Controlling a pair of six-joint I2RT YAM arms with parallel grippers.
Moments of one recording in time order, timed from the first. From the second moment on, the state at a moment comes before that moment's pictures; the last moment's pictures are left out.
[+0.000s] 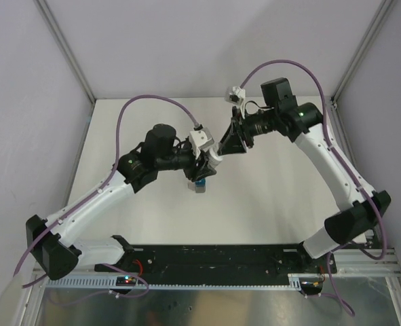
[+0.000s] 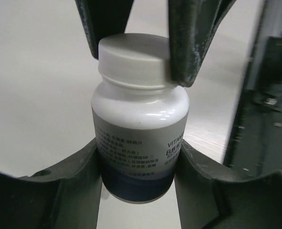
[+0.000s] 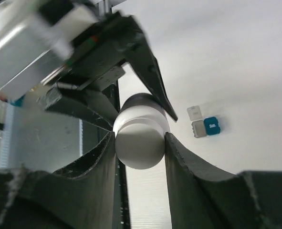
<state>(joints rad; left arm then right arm) -0.74 1.21 1.14 -0.38 0.35 0.17 0.47 1.59 1.77 -0.90 -1.01 -0.21</state>
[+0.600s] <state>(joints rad) -0.67 1.23 1.16 -0.38 0.80 0.08 0.61 1.40 1.73 -1.08 -0.86 -0.54</state>
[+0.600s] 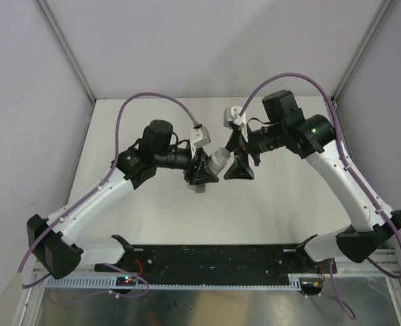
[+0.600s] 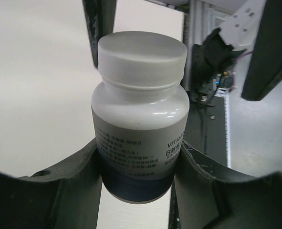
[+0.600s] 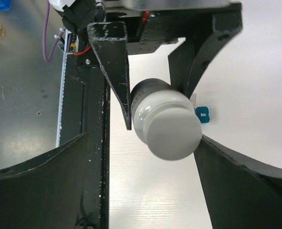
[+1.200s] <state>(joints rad) -0.83 1.20 1.16 -0.38 0.14 0.19 0.46 1.56 1.85 -0.88 -0.82 -0.04</state>
